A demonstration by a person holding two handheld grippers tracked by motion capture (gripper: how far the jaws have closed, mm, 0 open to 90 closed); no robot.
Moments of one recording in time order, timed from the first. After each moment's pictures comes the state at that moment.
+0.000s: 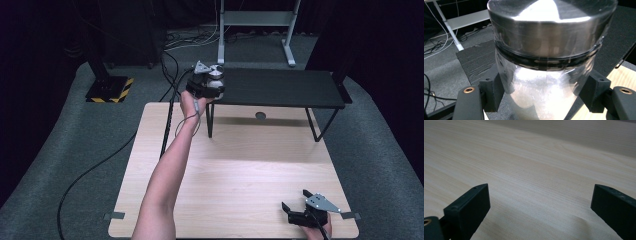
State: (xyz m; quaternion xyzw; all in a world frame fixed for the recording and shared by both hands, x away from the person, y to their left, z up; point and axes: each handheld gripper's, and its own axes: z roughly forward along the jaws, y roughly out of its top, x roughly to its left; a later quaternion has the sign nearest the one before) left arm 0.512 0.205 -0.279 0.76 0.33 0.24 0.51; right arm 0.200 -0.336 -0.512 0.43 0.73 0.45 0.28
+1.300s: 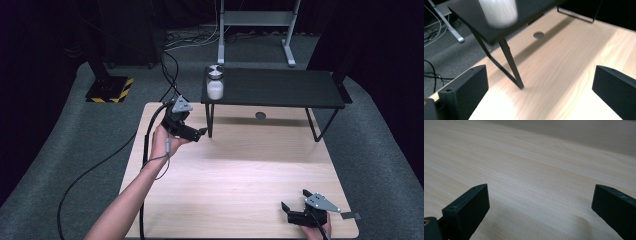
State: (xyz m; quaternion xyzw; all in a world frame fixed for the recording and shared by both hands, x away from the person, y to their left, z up) left arm 0.392 0.256 -0.285 0.82 0.29 0.22 0.44; right arm 0.201 -0.334 -0.512 0.44 0.73 0.45 0.28
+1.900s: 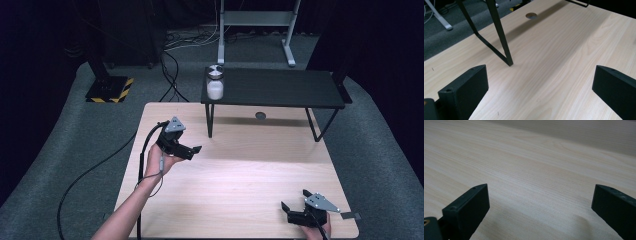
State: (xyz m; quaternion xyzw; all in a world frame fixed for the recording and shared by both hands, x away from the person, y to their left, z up) left arm 0.379 0.281 -0.333 0.82 0.31 0.19 0.44; right arm 0.201 -0.332 -0.512 0.44 0.73 0.45 0.28
